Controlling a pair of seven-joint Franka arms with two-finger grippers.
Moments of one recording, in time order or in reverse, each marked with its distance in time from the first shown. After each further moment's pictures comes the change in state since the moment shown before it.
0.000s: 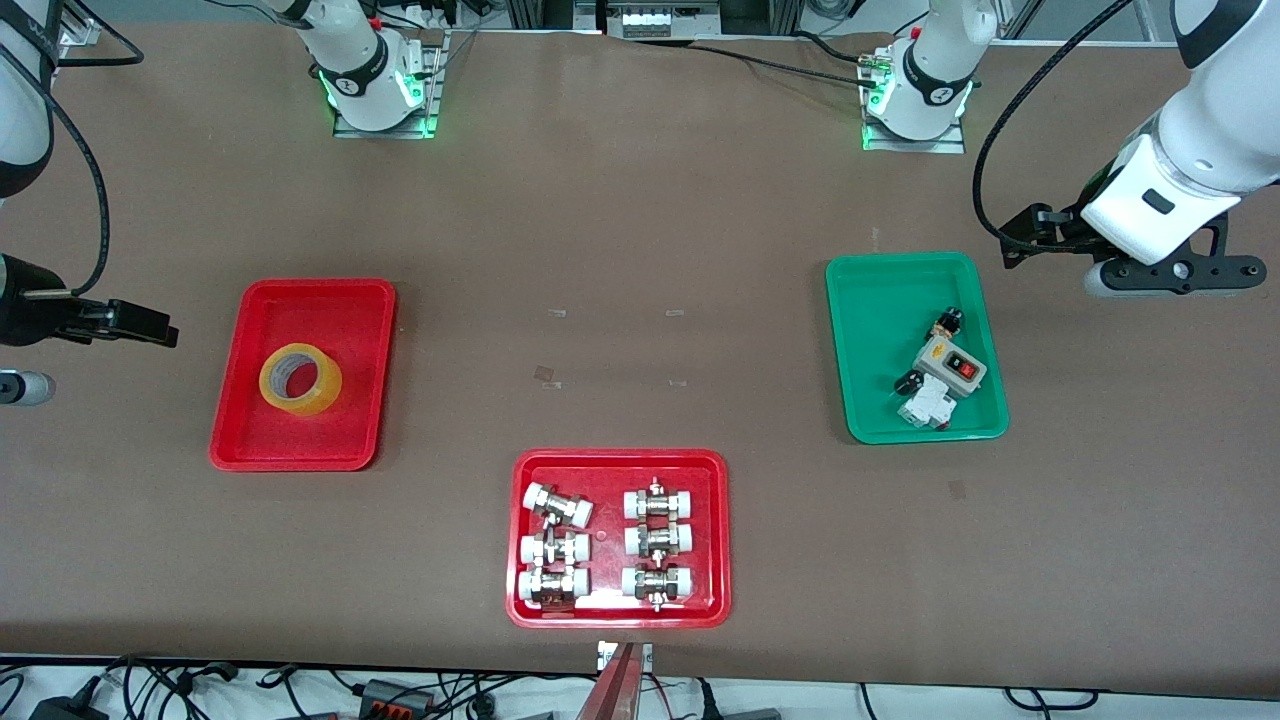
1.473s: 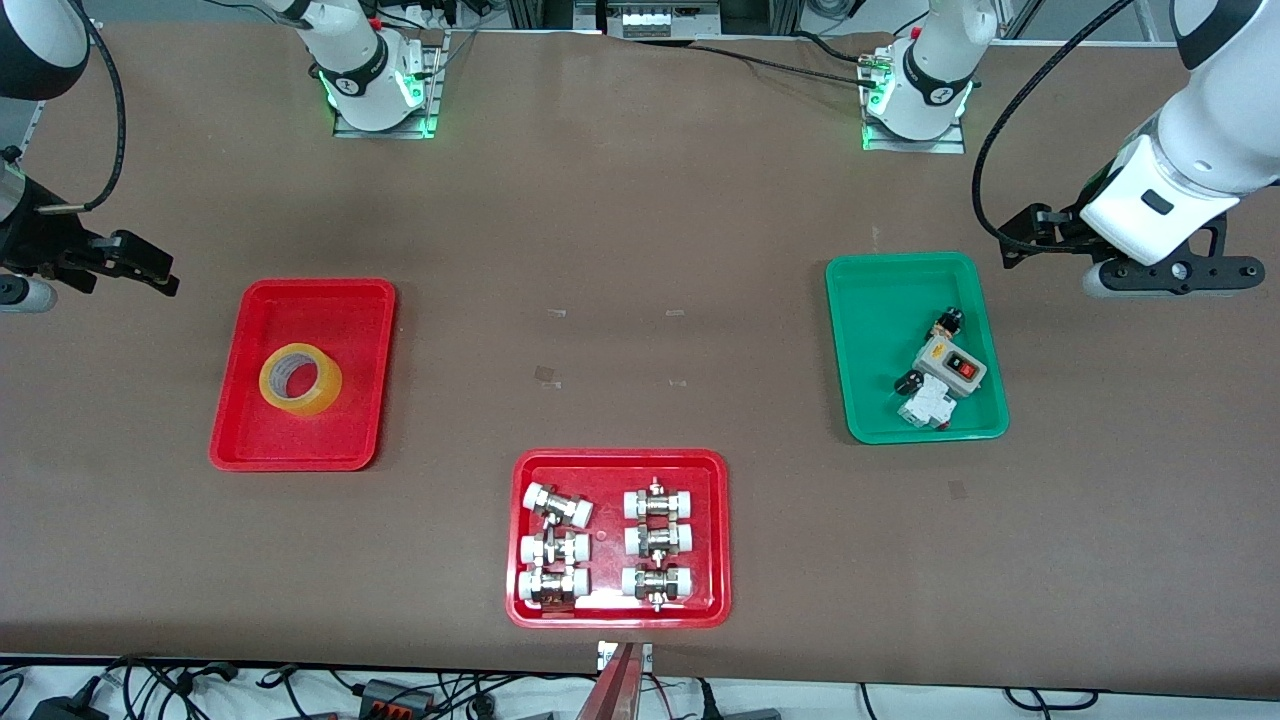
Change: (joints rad) left arm 0.000 0.001 0.000 0.000 -0.002 -0.002 0.001; right arm -0.021 -0.366 0.001 -0.528 -0.008 0.273 -0.024
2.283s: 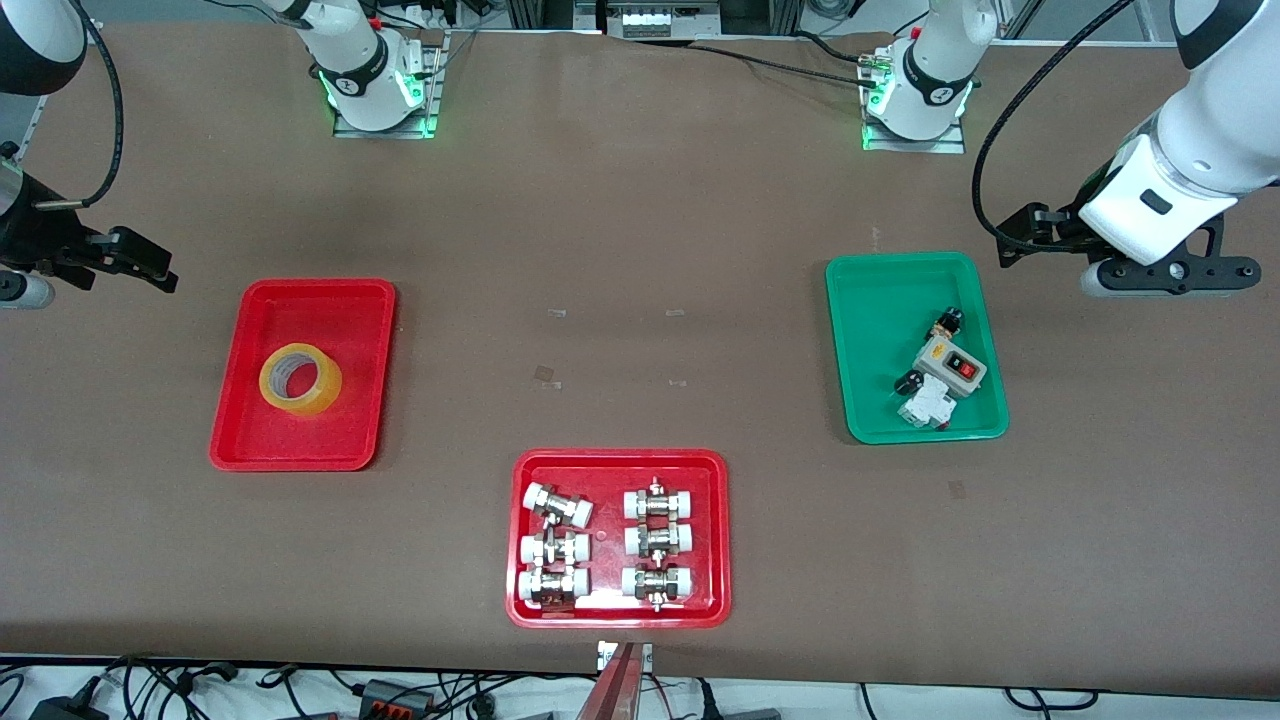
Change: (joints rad) left arm 0.000 0.000 0.000 0.000 -0.018 0.000 0.000; right arm -0.008 -0.001 0.002 0.001 0.000 -0.007 0.000
